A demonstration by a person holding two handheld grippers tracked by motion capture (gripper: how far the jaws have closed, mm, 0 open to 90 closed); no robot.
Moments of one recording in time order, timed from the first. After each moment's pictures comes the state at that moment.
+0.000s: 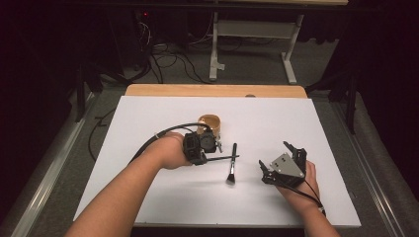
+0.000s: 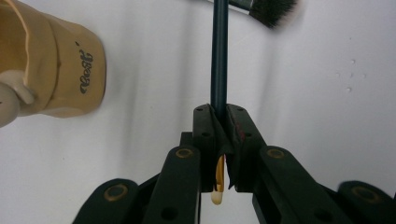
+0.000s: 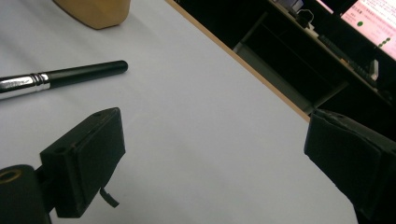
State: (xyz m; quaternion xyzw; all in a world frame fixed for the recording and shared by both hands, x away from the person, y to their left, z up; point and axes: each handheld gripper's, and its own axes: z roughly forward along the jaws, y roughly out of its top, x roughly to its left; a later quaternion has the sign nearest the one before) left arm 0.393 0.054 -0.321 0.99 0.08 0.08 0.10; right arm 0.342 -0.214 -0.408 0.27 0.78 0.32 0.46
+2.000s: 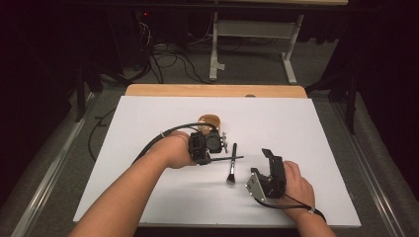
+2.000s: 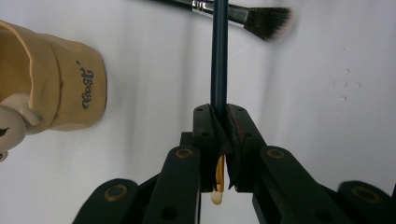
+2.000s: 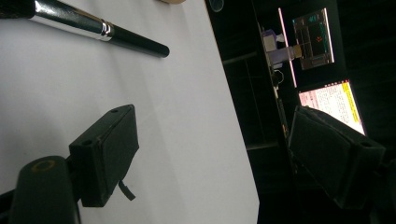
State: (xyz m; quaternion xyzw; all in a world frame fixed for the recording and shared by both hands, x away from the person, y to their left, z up) left arm 0.391 0.039 -0.318 0.99 0.06 0.09 0.09; right arm 0.319 -0.171 -0.425 0.04 0.81 0.15 0.57
